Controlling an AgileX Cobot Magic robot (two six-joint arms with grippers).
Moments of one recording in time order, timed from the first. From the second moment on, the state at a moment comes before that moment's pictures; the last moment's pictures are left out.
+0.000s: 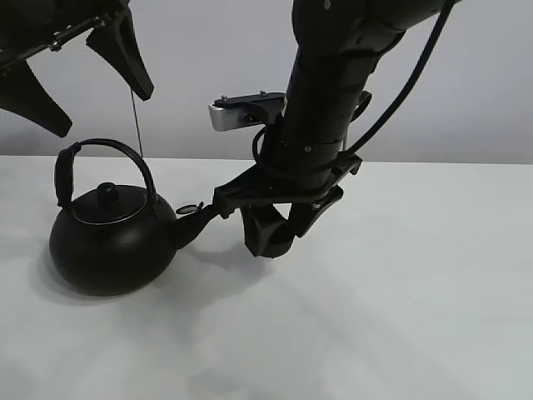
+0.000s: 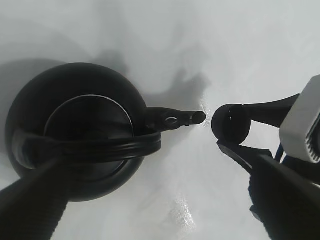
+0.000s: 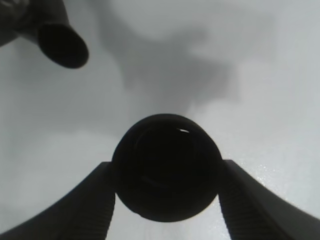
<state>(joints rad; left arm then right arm) -0.22 1.73 -1.40 -0.48 0.96 0.10 0.58 2.03 -1.43 0.02 0.73 -0.10</state>
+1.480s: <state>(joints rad) -0.22 1.73 -1.40 -0.48 0.96 0.10 0.59 2.13 -1.44 0.03 0.66 -0.13</state>
